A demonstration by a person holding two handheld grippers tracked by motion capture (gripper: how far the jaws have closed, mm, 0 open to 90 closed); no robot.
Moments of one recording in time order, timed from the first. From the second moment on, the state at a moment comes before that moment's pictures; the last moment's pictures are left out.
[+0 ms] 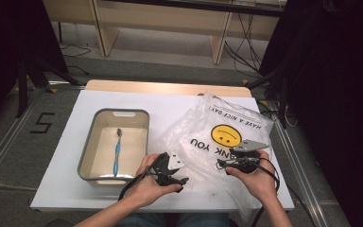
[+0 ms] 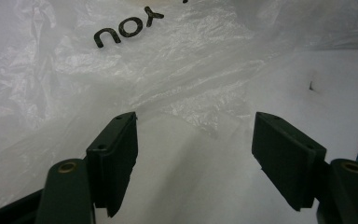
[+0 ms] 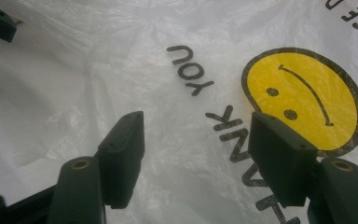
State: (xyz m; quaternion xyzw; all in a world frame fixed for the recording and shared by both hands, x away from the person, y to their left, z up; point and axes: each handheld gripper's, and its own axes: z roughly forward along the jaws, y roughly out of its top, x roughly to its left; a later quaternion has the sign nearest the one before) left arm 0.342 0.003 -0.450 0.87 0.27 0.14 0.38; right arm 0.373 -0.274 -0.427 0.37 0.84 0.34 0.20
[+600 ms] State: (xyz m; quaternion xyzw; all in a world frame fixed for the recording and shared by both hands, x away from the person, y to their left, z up) left arm 0.345 0.002 -0.450 0.87 0.28 0.14 0.38; right arm 0.387 -0.257 -0.432 0.33 0.88 0.31 0.17
